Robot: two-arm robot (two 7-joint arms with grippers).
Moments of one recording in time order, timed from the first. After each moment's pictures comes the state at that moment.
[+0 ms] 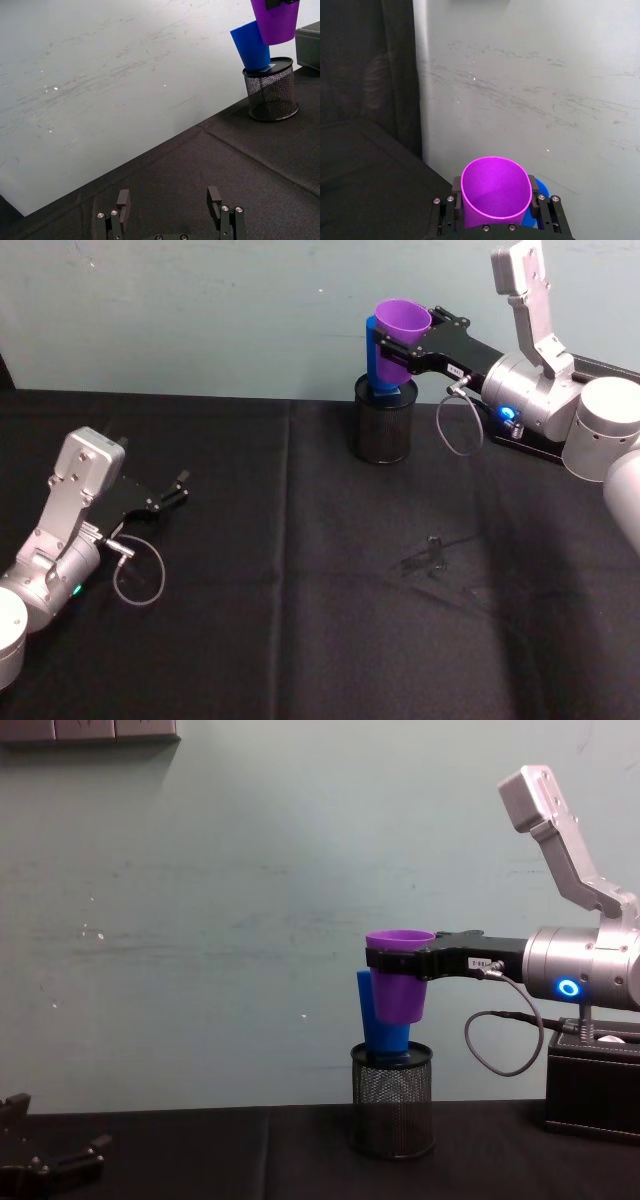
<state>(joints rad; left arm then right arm) -0.20 0.60 0.45 -1.41 -0.25 -0.12 0.03 0.91 0.13 -0.40 -0.62 0.26 -0.17 0.61</state>
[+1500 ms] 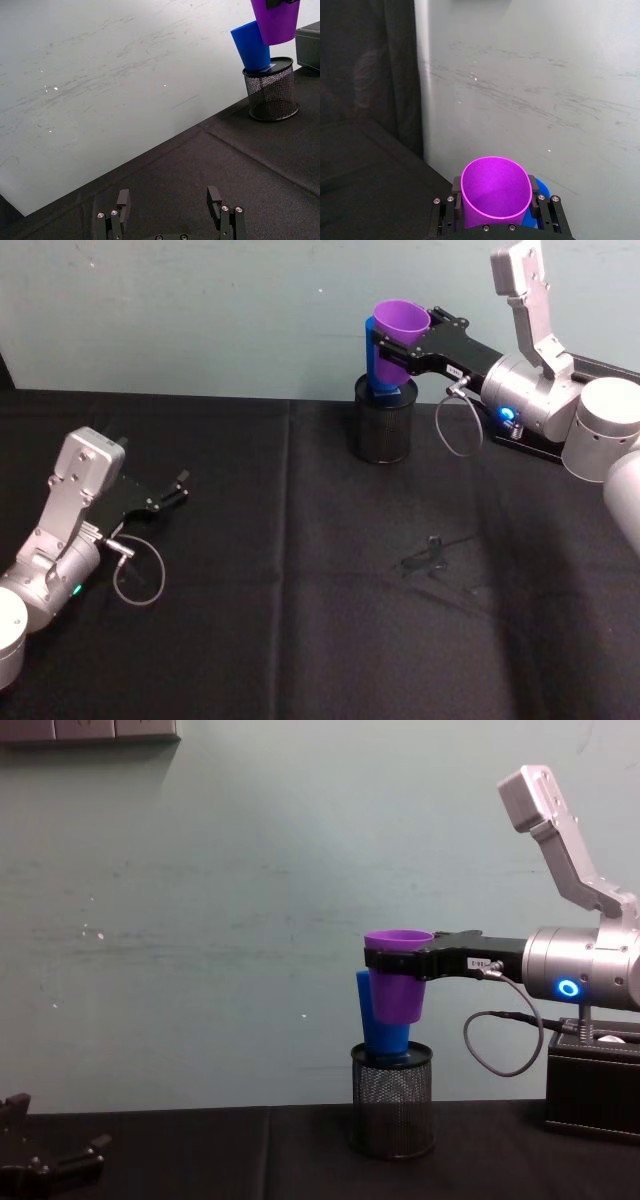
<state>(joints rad) -0.20 0.60 0.45 -1.41 -0.25 -0.12 0.03 0.91 0.13 -0.40 -0.62 0.26 -0.17 0.62</state>
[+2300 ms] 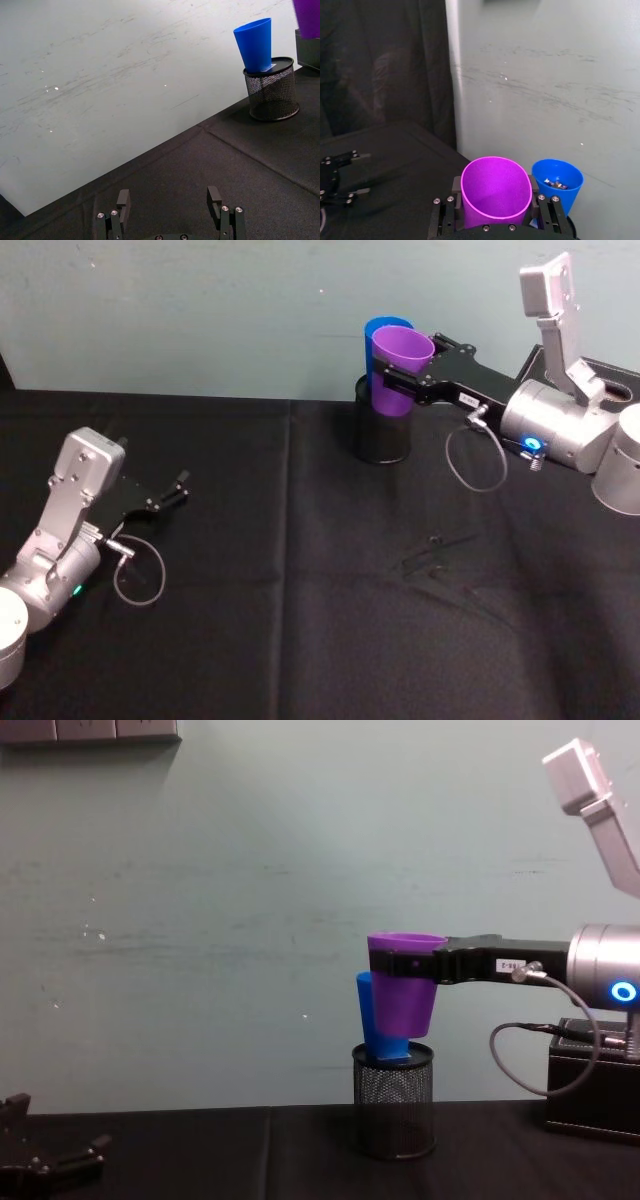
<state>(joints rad) -0.20 0.60 0.45 -1.41 -0.25 -0.12 0.03 0.69 0.26 -0.39 -1.04 0.37 0.03 0.66</state>
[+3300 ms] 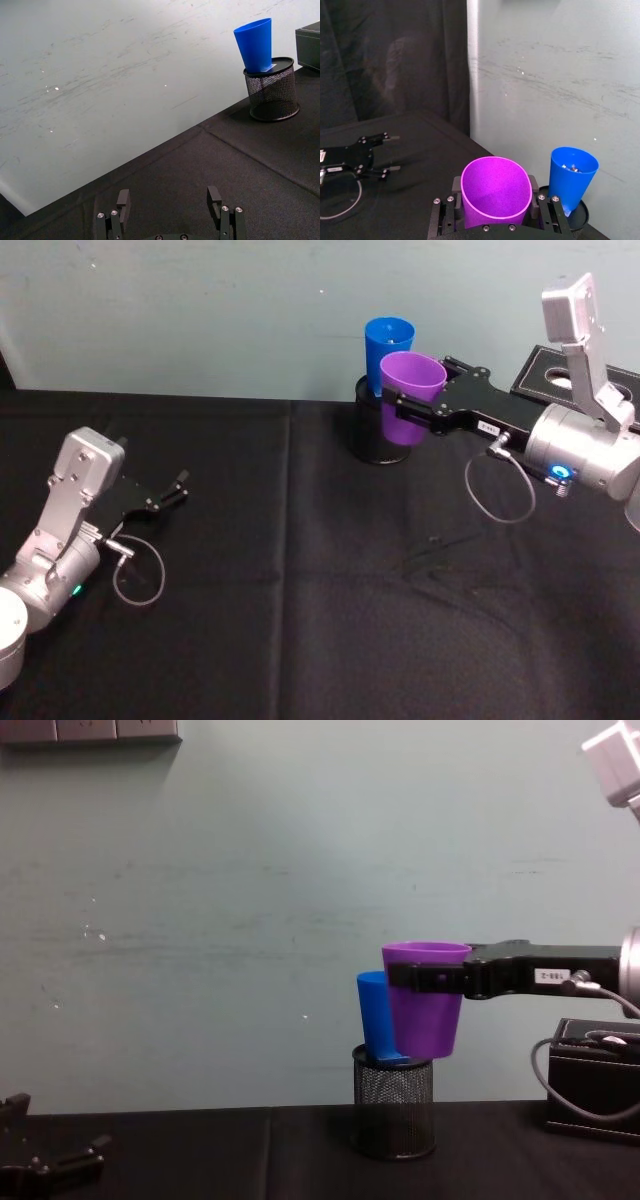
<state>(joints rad) -0.20 0.60 0.45 -1.41 -0.25 -0.12 0.03 0.59 0.39 -0.44 -1.25 0.45 0.08 0.66</state>
